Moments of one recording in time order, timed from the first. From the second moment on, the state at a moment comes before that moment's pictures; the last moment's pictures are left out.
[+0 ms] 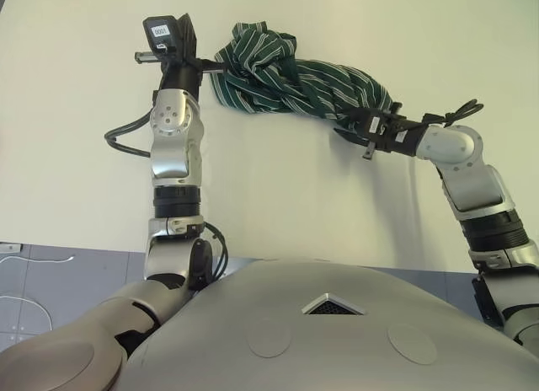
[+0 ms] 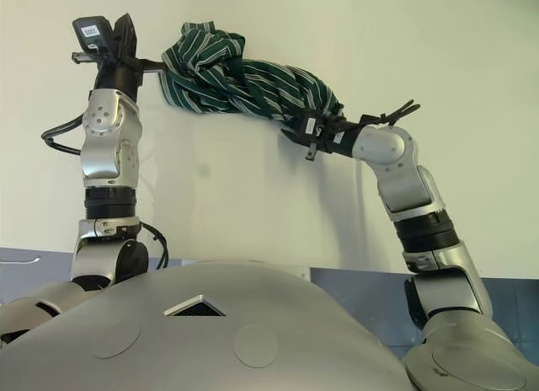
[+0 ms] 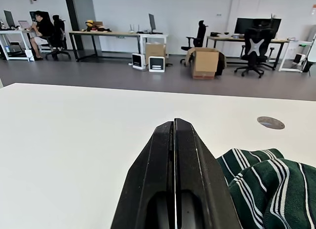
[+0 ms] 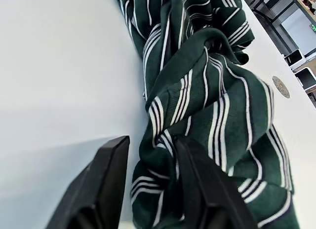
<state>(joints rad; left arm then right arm) -0.24 0.04 0.10 0.12 -0.09 0.13 -0.01 -0.08 -0.62 0.29 -0.04 -0.12 0.00 0.79</state>
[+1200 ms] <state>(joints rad) -0.54 0.36 -0.38 0.51 0.06 0.21 -0.69 -0.47 -0.66 -0.08 -0.04 0.73 0.87 0.96</state>
